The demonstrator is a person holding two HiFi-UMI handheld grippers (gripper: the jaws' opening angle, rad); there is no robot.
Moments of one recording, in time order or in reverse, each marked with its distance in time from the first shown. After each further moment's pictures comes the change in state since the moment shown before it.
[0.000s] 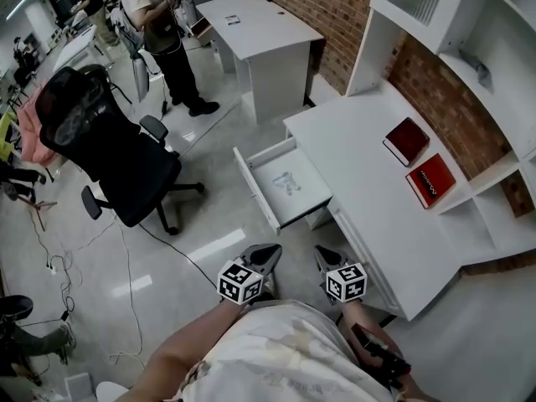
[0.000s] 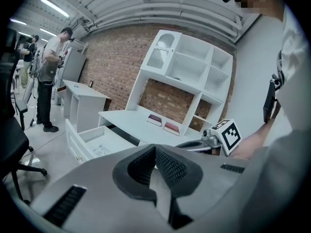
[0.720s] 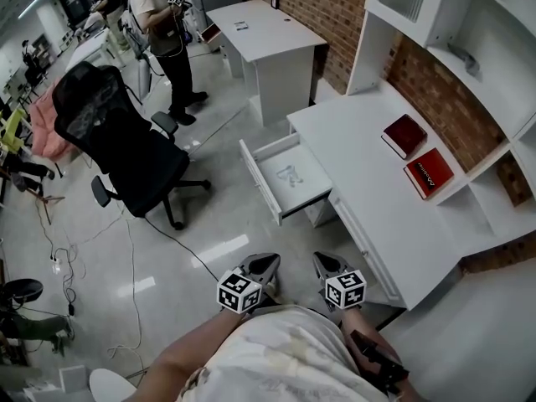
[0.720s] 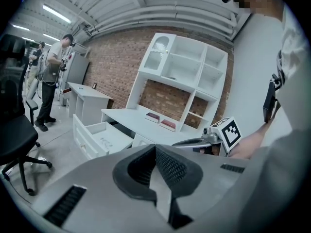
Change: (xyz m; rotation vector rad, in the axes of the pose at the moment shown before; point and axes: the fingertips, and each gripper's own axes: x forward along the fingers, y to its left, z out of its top) left arm -0.051 -0.064 -0.047 0.003 -0.009 0.052; right arm -0.059 0.044 -0.042 0.001 -0.035 0.043
